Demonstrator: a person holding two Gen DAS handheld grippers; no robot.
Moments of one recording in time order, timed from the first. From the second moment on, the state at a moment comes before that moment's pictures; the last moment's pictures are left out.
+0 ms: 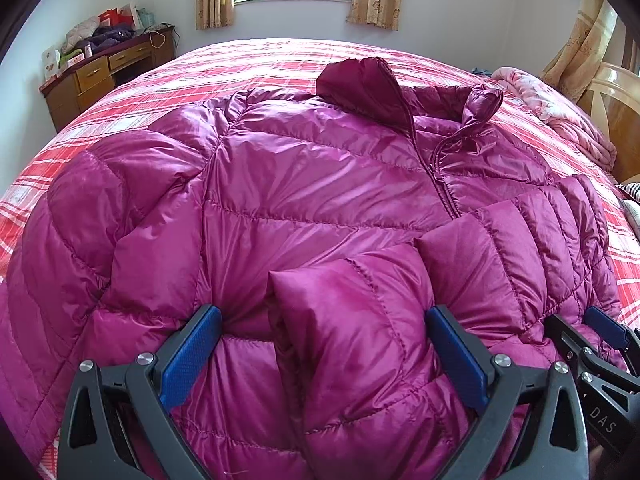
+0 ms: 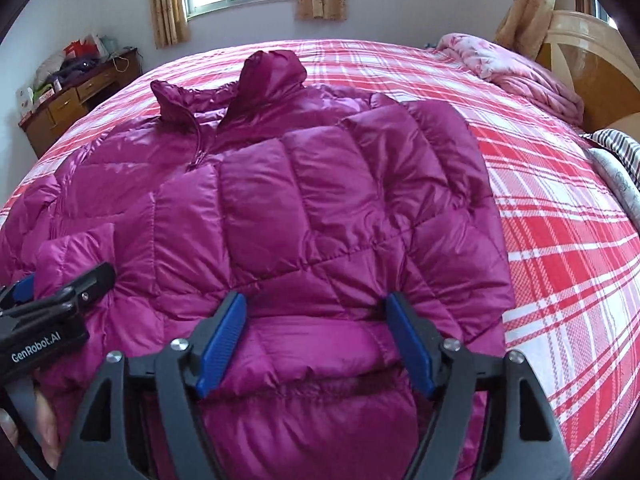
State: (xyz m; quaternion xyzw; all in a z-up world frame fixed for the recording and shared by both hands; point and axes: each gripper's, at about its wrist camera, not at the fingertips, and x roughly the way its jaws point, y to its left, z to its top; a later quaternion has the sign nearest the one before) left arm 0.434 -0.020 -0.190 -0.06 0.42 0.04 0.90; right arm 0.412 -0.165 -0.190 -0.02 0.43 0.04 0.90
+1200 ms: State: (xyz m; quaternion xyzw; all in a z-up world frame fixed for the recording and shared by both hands) left arm 0.223 0.251 -0.178 -0.17 0.37 0.19 0.89; right arm 0.405 -0.167 -0.187 -0.02 0.41 0.03 0.91
